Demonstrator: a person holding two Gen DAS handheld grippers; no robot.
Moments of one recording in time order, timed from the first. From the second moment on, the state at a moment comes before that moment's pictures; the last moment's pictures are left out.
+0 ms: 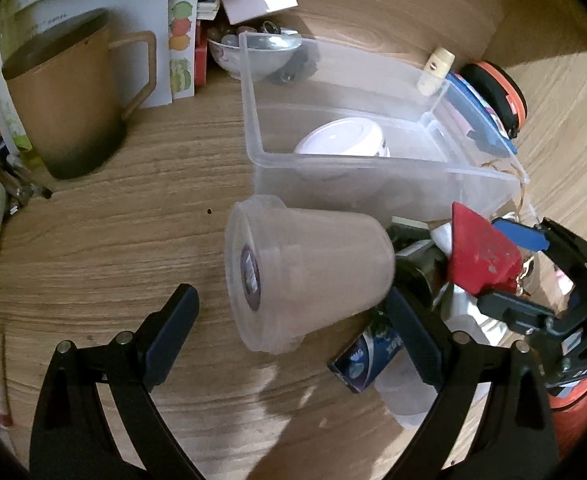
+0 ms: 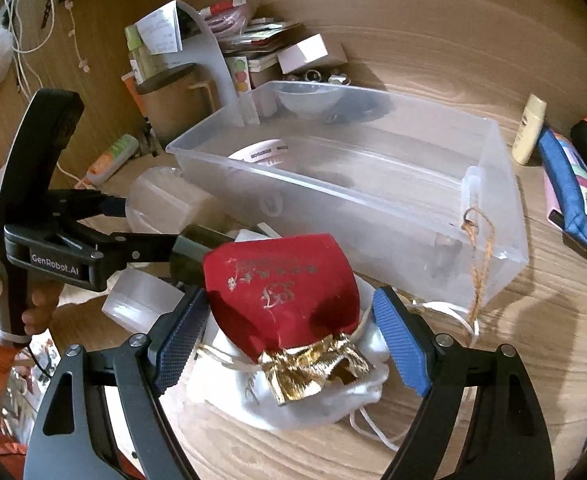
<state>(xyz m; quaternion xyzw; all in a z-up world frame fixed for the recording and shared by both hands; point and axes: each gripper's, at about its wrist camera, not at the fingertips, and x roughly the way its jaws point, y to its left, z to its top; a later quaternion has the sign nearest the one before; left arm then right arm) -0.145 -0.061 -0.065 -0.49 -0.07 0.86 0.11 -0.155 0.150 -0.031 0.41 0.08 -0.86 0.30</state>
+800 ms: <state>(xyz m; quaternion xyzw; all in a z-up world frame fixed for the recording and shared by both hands) -0.146 -0.076 -0.067 -0.47 -0.11 0.87 0.13 -0.140 0.164 -0.009 0.37 0.09 -0.88 0.29</state>
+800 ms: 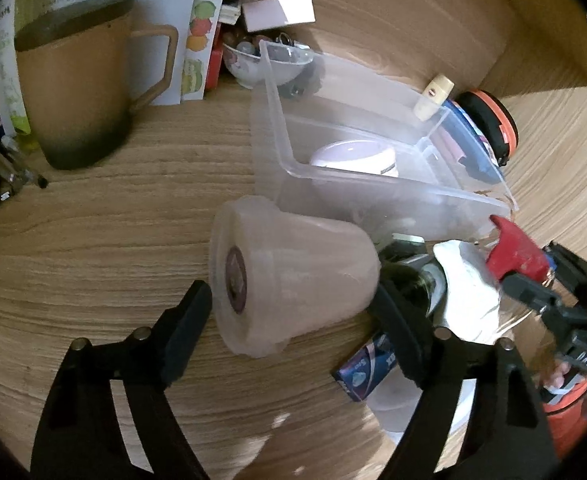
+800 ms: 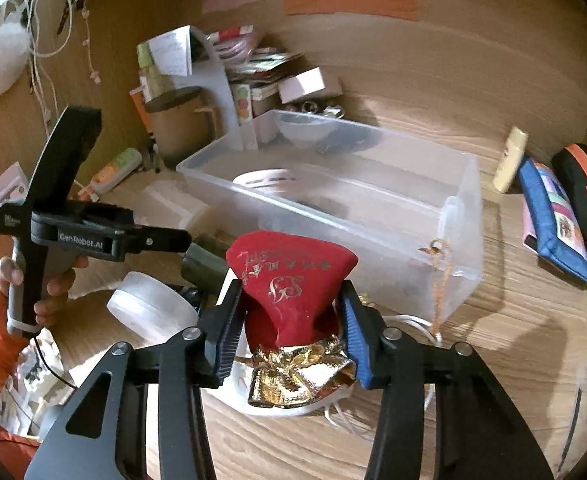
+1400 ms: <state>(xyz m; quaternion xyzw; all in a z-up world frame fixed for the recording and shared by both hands) -0.119 -0.079 -0.046 -0.43 -0.05 0.90 0.07 -0.134 0.198 0.031 0.33 0.02 -0.90 0.27</state>
